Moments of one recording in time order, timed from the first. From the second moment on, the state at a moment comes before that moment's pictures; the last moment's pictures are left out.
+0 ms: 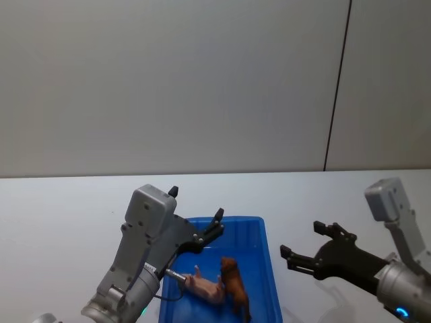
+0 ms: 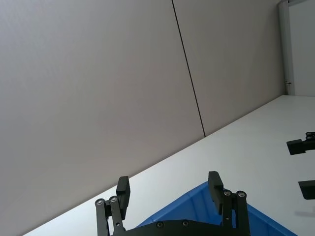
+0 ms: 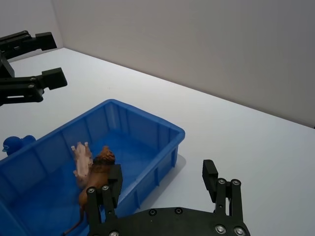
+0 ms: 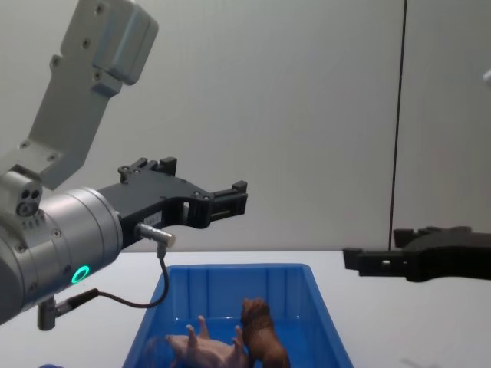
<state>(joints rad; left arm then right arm) -0.24 0.38 0.45 -1.63 -0.20 0.01 -0.01 0.23 0.33 -0.27 -1.55 0.28 0.27 0.47</state>
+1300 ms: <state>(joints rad) -0.01 0.54 0.42 -1.80 -0.32 0.15 0.25 0.18 0.38 -0.25 -1.59 0.31 0.25 0.45</state>
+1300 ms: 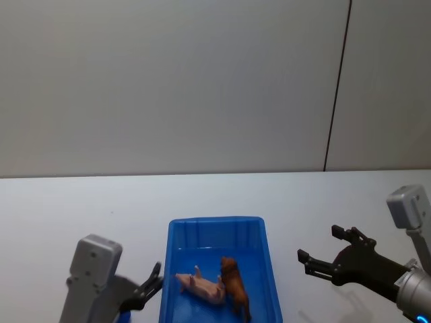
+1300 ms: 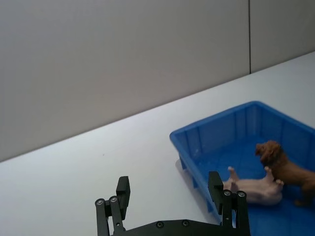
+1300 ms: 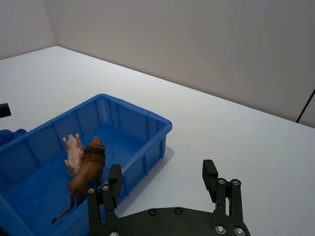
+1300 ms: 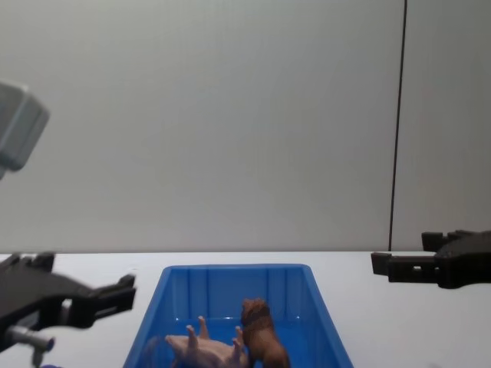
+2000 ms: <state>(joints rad) 0.08 0.56 0.39 -1.78 -0.44 0.21 0.33 0.18 0.39 -0.24 -1.59 0.31 0.25 0.45</state>
